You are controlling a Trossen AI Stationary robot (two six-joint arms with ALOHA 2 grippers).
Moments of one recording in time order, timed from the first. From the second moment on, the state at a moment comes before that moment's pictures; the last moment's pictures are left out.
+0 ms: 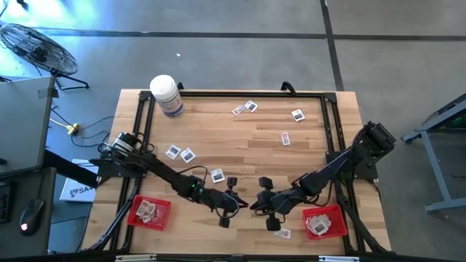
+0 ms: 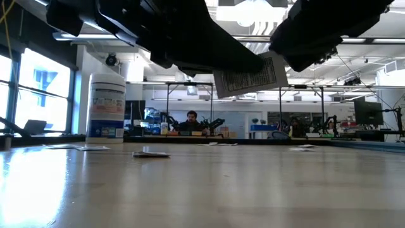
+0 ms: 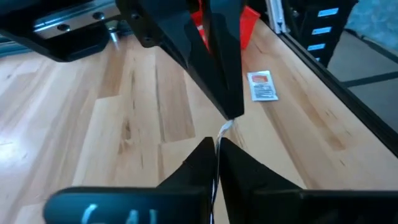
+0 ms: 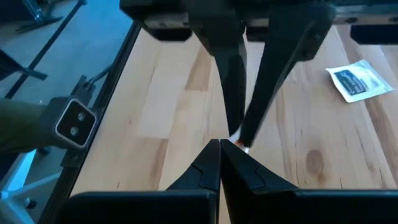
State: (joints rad) left arm -0.45 1.92 1.03 0.51 -0.30 -0.03; right arm 0.56 1.65 0.89 0.14 0.26 0.39
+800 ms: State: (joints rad) left arm -0.71 1.41 1.23 -0.85 -0.32 -0.69; right arm 0.55 1.45 0.89 0.14 0.47 0.25
